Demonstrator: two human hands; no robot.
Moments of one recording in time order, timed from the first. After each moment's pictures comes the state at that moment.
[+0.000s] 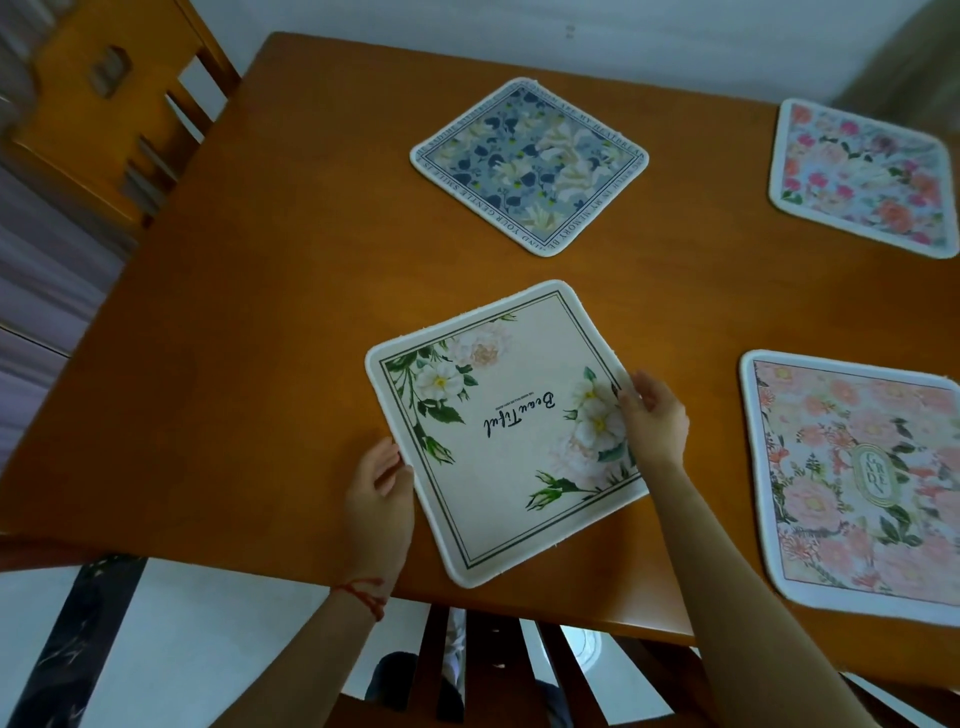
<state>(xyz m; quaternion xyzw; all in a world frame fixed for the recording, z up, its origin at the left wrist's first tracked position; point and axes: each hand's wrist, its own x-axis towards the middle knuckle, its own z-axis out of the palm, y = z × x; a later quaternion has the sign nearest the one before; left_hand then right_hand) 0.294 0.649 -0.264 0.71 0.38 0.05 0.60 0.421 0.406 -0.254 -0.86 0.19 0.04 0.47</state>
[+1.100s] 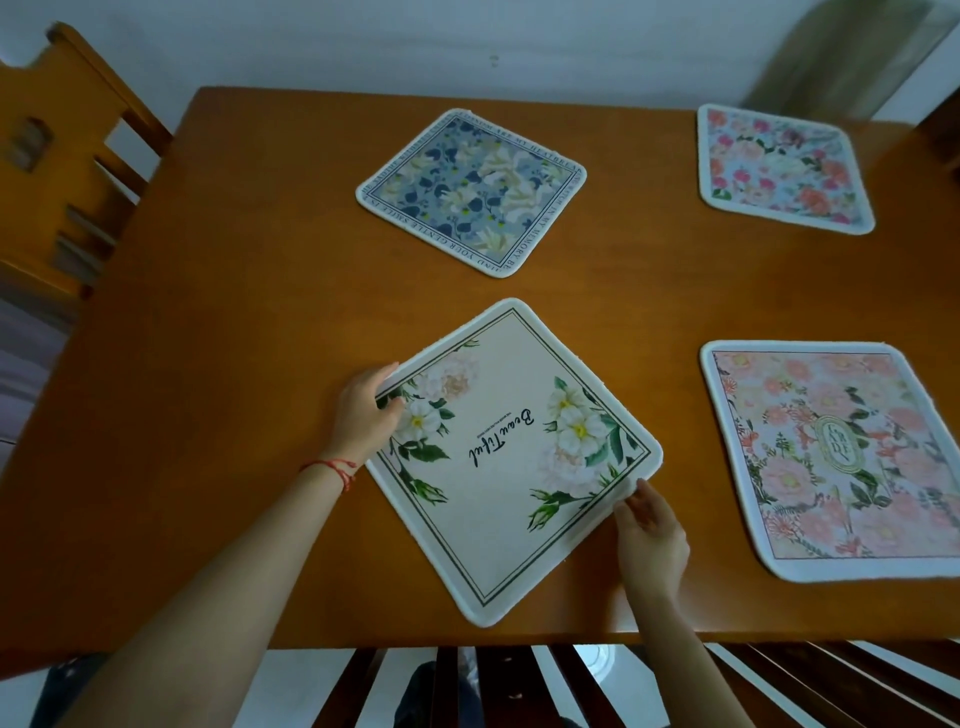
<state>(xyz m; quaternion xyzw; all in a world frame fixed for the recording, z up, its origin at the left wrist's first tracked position) 0.425 0.699 -0.264 0.89 0.11 -0.09 0.43 0.310 0.410 -0.261 -0.78 0.35 -0.01 0.51</state>
